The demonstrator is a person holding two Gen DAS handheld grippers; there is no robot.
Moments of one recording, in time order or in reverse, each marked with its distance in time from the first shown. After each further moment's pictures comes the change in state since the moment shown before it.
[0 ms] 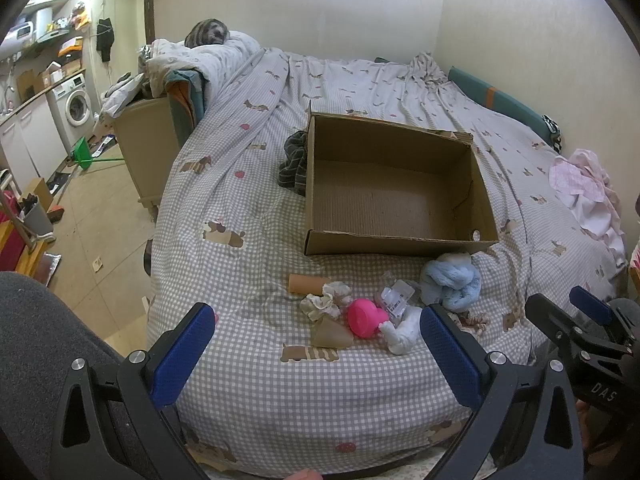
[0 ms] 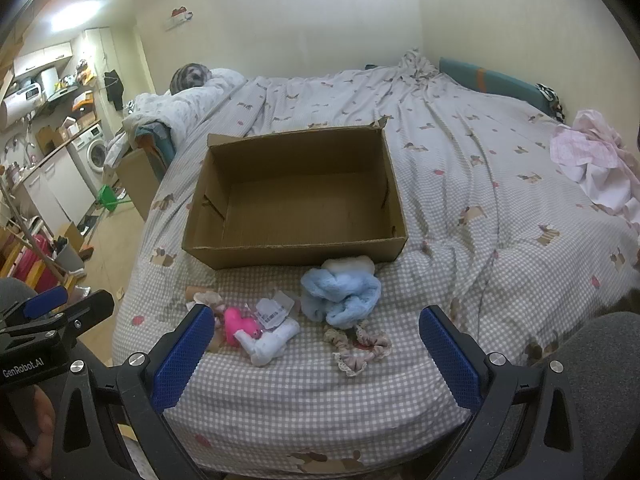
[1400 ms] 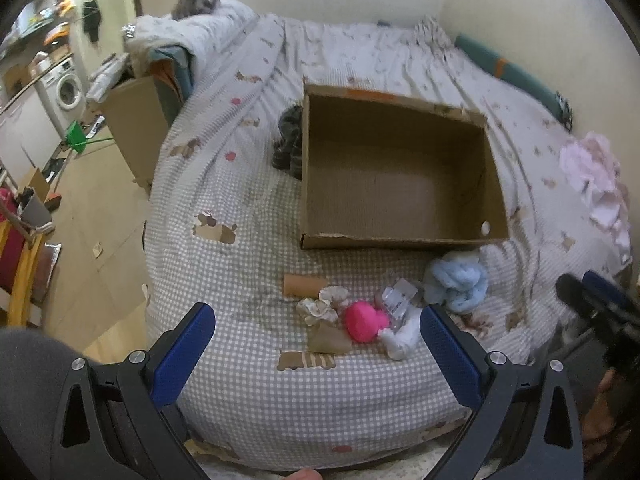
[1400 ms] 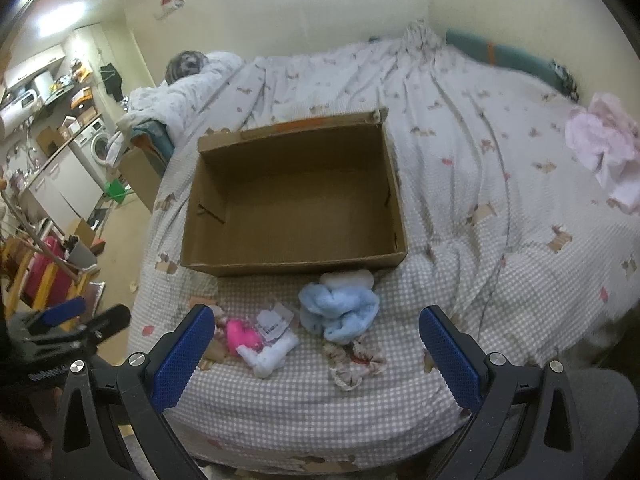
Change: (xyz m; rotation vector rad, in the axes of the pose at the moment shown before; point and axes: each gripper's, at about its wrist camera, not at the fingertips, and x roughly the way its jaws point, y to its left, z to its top) left arm 0.045 -0.006 0.044 -0.002 0.208 -0.015; right arm 0.020 -0.025 0.052 0.045 0.145 0.059
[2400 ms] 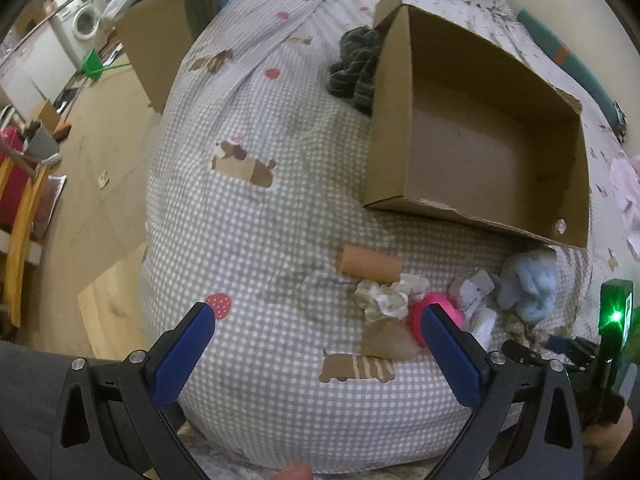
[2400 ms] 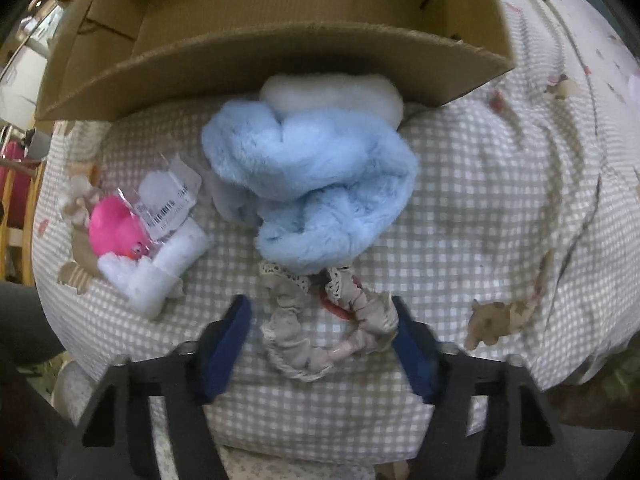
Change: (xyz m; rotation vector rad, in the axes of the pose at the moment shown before) left arm 0.089 0.059 0.006 -0.155 0.185 0.043; right arm 0.176 -0.009 -0.053 -0.117 0.567 -0.098
